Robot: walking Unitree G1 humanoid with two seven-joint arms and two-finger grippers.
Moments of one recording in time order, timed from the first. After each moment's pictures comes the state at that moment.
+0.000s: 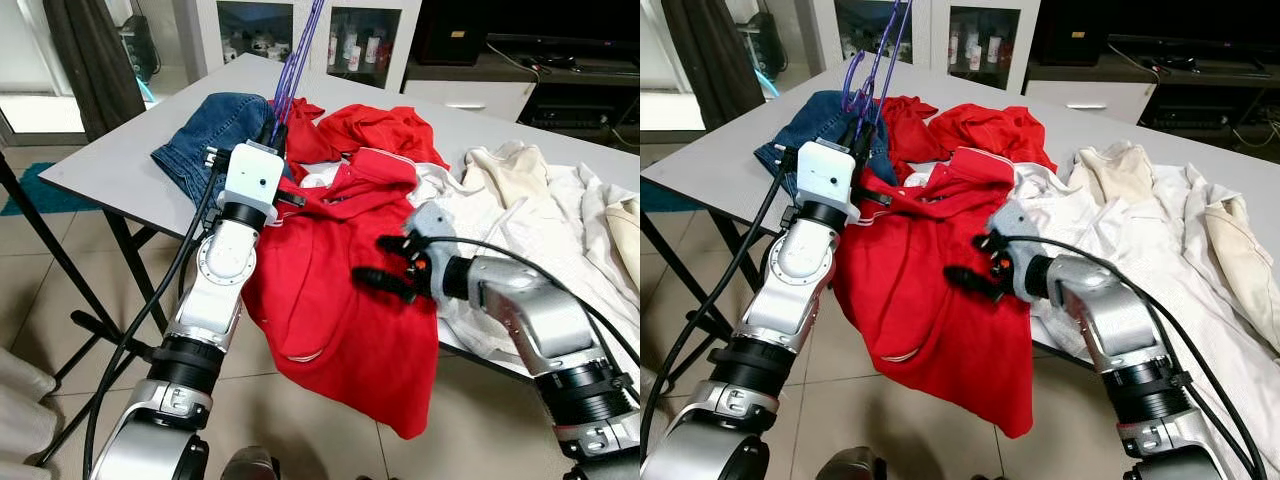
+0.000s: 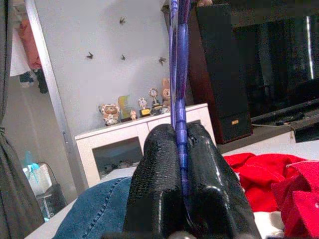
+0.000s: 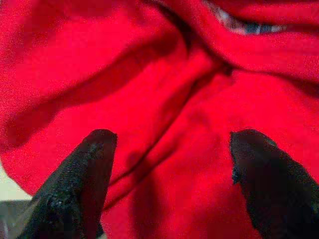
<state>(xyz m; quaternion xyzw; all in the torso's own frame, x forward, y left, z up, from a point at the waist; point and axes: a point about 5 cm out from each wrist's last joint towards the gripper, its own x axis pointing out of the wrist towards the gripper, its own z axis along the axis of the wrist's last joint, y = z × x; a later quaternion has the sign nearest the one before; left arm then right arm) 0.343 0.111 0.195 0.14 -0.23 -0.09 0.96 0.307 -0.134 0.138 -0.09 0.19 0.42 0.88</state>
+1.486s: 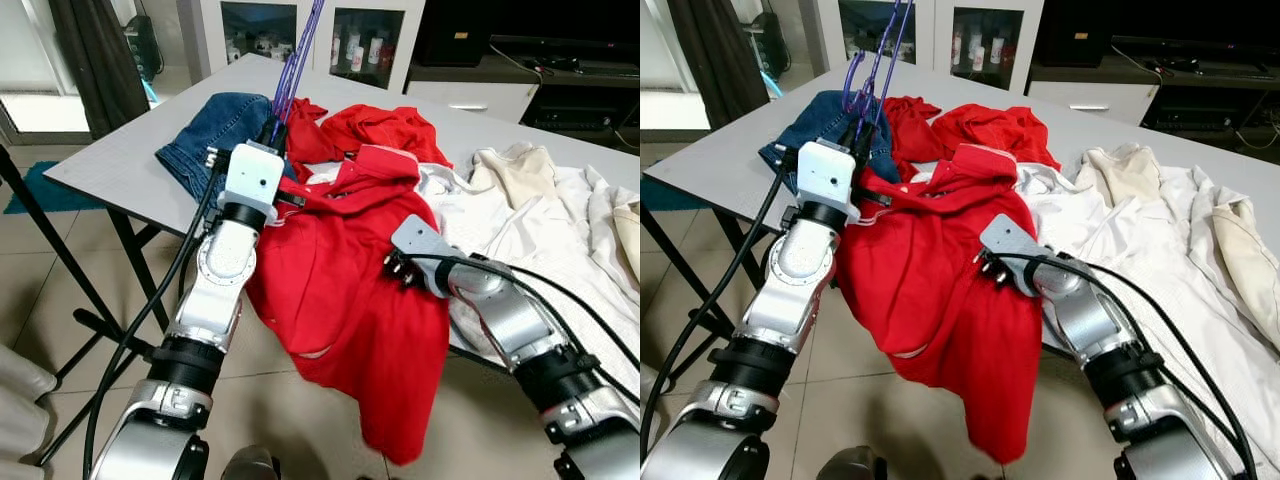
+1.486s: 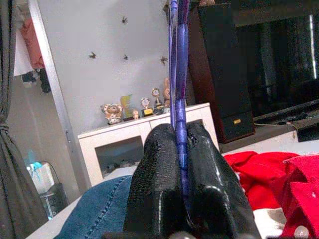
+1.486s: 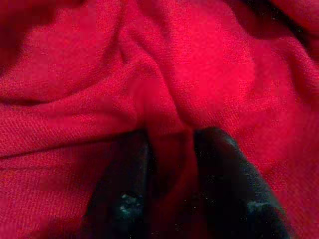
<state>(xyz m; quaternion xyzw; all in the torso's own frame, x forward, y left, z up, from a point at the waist) 0.343 0.111 0.195 0.14 -0.23 -0.09 0.96 0.335 -0.148 0.109 -0.31 0.20 0.26 0.89</state>
